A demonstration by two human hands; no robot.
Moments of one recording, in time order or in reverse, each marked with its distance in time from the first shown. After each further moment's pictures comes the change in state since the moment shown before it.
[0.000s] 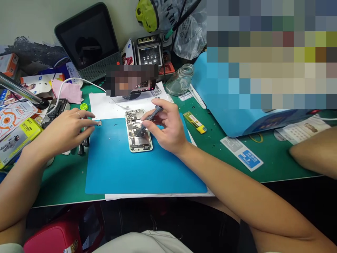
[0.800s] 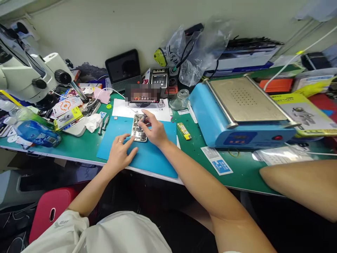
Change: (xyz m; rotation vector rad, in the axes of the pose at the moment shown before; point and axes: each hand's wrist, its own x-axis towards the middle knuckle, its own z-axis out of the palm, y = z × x) left_hand -0.032 0.206 0.062 -0.365 0.473 -0.460; right_hand -0.006 -0.009 0.005 -0.097 -0.106 -0.043
